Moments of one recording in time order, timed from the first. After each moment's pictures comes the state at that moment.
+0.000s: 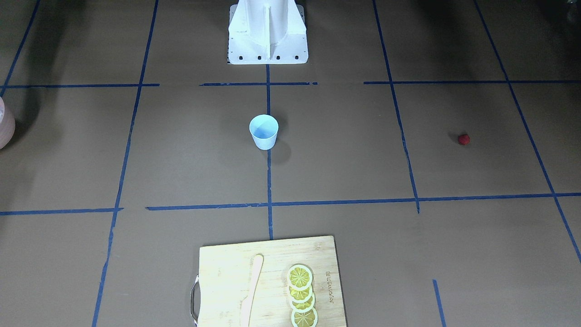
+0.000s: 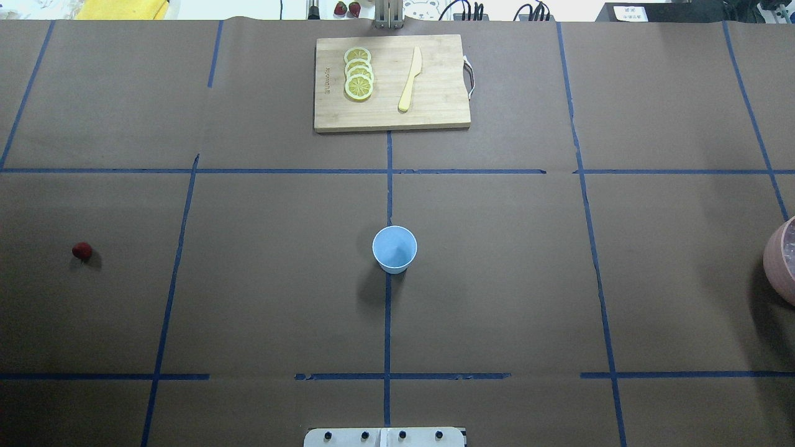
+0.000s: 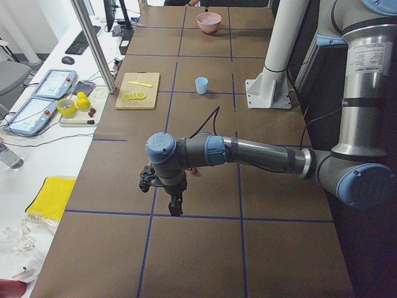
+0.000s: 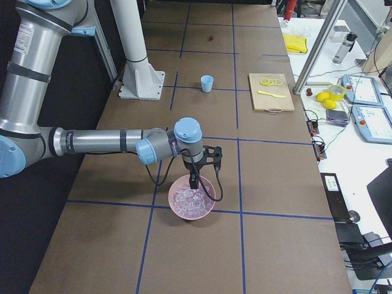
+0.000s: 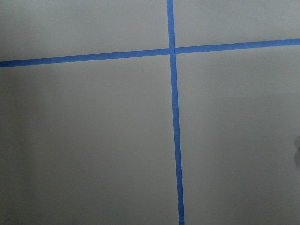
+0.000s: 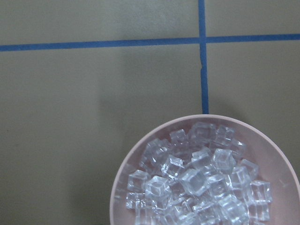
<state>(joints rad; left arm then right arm) -1.58 -1.56 -1.75 -1.28 -2.31 0.17 1.36 -1.92 1.92 -1.25 2.29 0.42</state>
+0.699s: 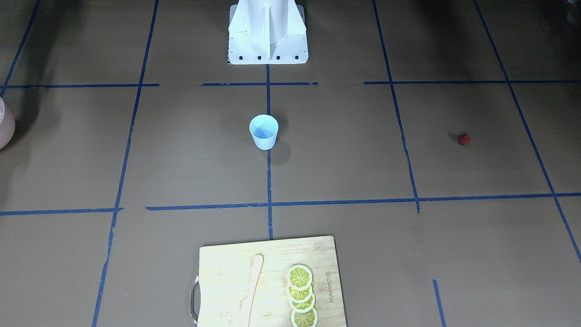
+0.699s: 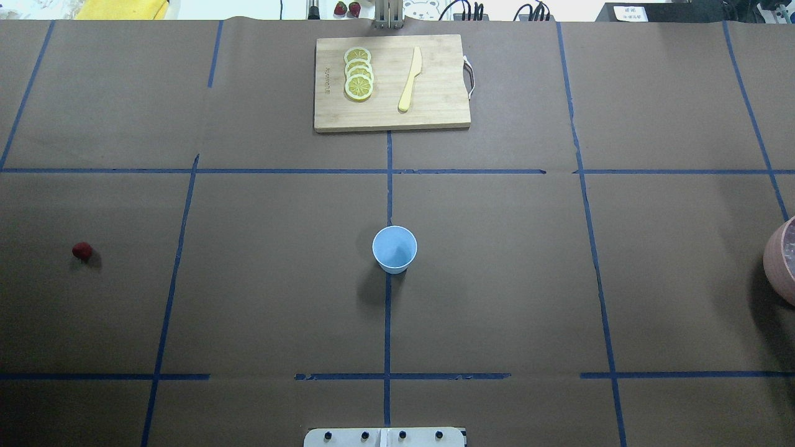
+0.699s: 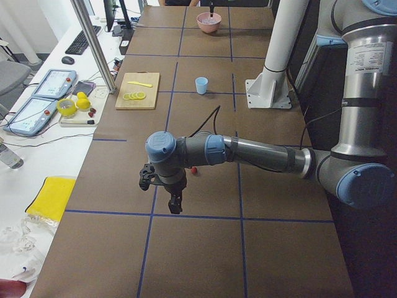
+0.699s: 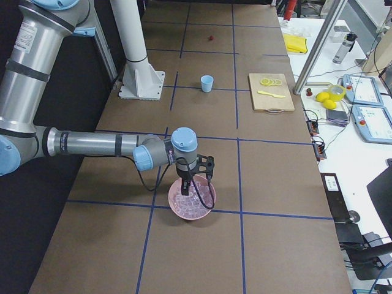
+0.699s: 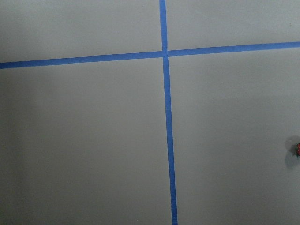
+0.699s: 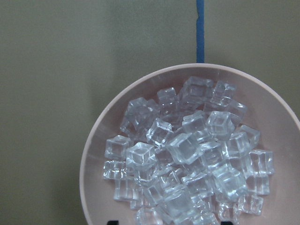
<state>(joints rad) -1.58 -1.56 -1.75 -1.28 -2.33 0.16 1.28 -1.95 1.88 -1.24 2.28 0.40</state>
